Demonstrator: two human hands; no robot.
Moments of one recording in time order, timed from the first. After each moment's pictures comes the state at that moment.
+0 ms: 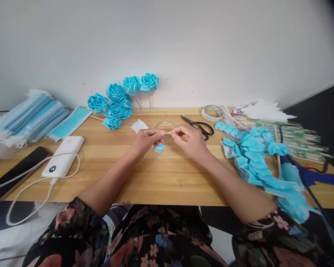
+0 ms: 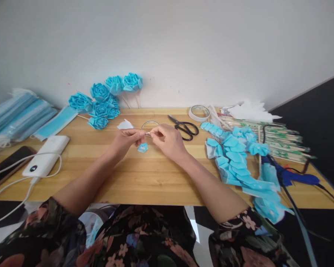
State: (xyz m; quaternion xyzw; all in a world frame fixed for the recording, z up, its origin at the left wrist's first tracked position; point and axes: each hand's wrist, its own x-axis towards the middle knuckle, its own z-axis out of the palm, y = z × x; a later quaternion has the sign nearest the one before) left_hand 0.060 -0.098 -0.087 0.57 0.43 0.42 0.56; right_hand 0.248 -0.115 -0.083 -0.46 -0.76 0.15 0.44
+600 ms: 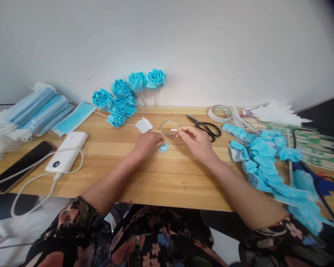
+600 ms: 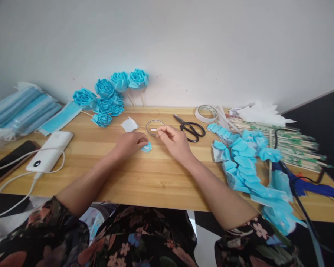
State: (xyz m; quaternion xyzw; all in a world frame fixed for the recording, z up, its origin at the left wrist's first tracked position) left_hand 0.047 -0.091 -0.096 0.81 0.54 0.13 0.20; right_hand 0.250 -0.110 -0.098 -0.48 -0.66 0.35 0.47
